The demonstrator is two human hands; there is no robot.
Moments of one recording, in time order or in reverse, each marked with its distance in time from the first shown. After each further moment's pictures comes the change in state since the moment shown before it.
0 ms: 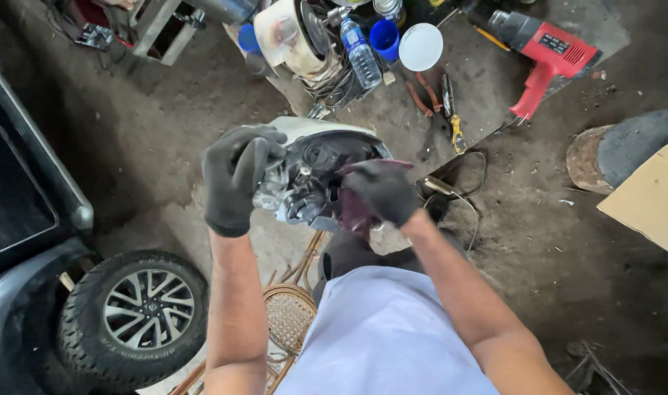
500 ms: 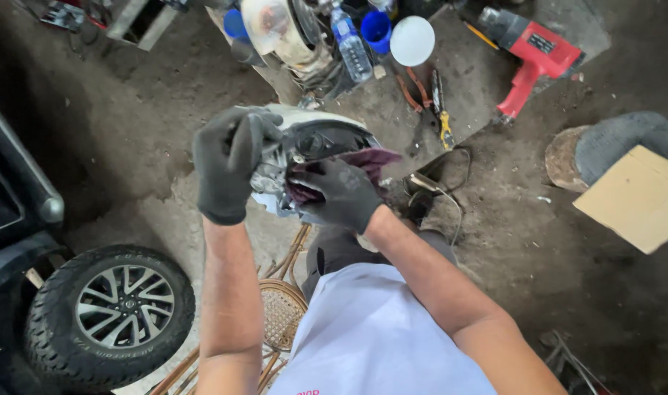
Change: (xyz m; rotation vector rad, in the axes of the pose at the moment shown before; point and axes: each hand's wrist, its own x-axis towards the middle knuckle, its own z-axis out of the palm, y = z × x) left_hand 0.006 0.004 0.005 -0.006 0.034 -0.006; right_hand 0.052 -0.074 -0.018 0.196 0.103 0.002
